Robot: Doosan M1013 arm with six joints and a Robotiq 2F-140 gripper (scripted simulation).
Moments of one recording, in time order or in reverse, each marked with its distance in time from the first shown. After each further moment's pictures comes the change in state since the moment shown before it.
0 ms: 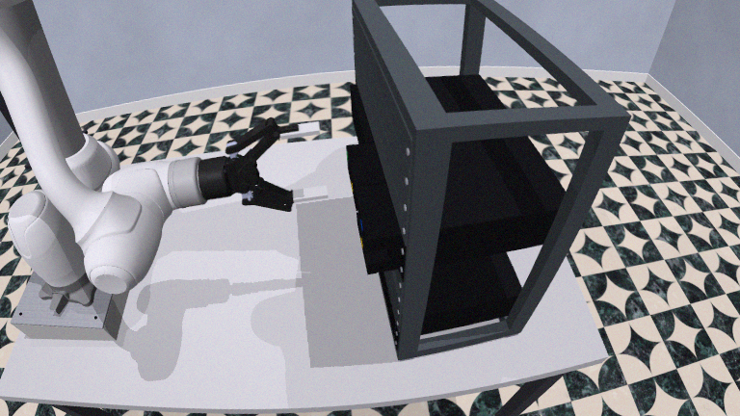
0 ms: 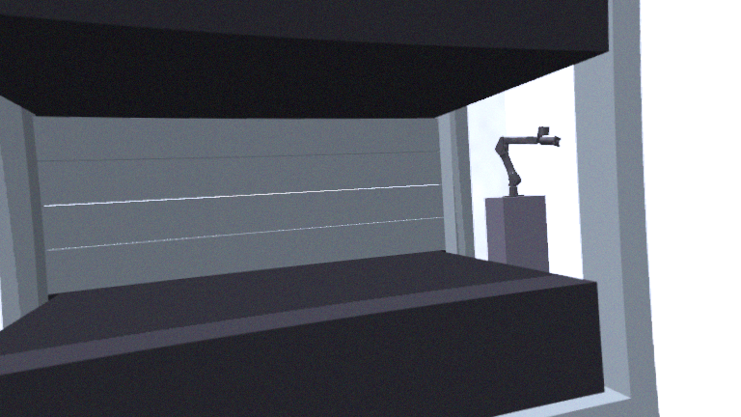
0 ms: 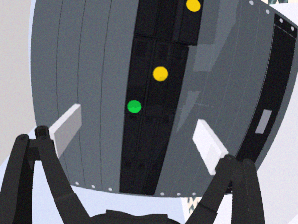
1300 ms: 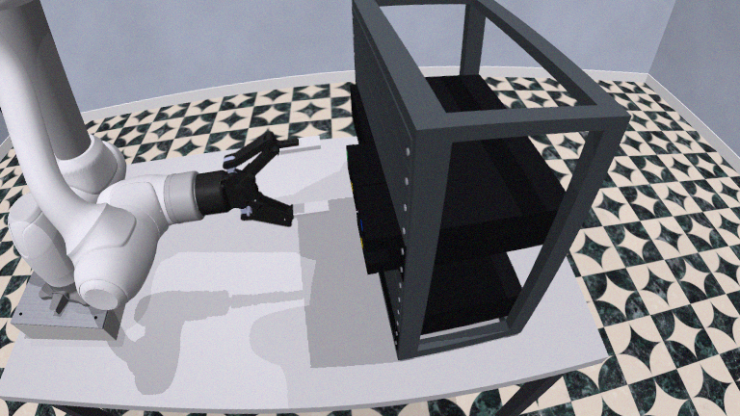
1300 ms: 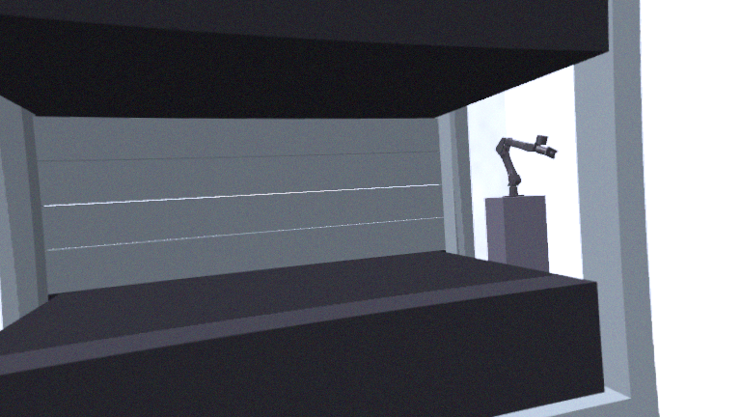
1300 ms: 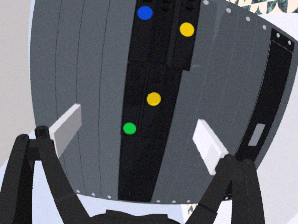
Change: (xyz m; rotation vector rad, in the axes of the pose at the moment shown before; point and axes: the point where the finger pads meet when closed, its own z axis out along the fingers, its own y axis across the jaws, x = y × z) arm 0.036 0.003 -0.001 0.000 0.002 0.000
